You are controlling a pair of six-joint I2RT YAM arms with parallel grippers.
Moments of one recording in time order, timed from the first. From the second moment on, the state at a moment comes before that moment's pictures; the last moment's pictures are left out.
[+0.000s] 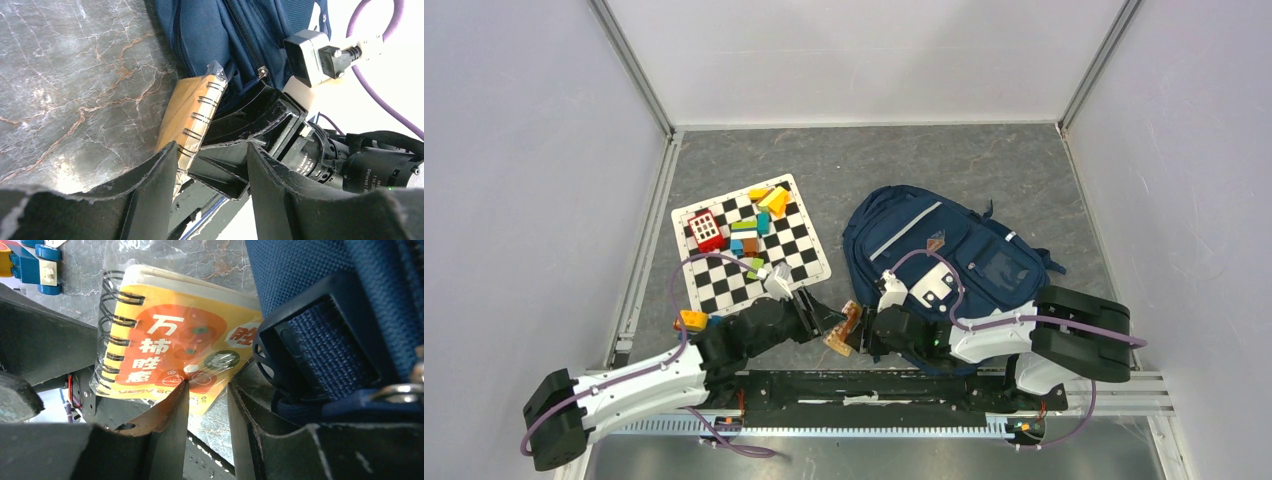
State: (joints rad) left arm -1.01 0.63 0.18 0.02 -0.12 -1.19; right arm 1.27 1.49 0.44 0.38 0.27 1.09
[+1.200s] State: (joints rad) left arm -0.87 0.86 0.63 -0.48 -0.05 -0.85; right arm 1.26 1.17 0.62 -0.08 0.34 0.73
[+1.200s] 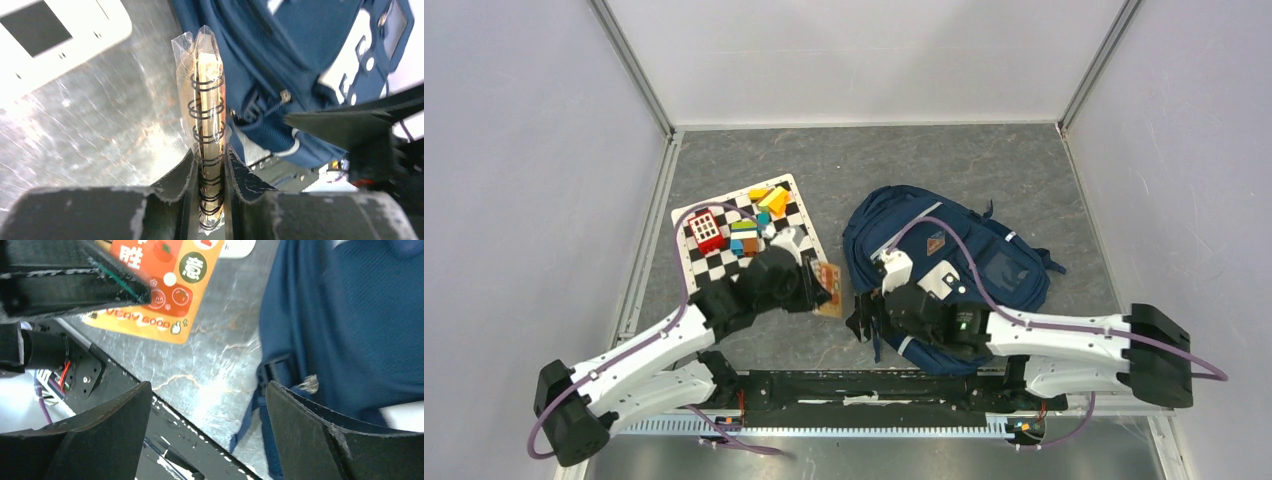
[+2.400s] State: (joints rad) left arm -0.34 1.32 1.04 -0.54 0.28 -0.42; right arm 0.89 1.87 1.44 -0.60 0.56 0.30
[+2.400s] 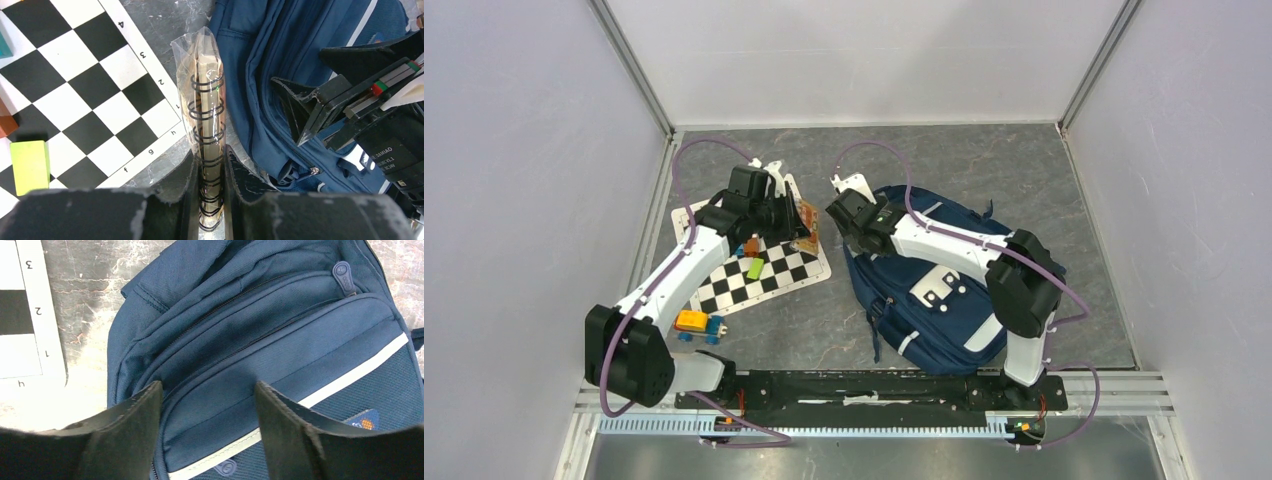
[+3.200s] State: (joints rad) left arm -0.34 1.22 1.00 -0.46 0.49 -0.42; right arm 0.90 1.76 1.45 -0.64 0.69 0.34
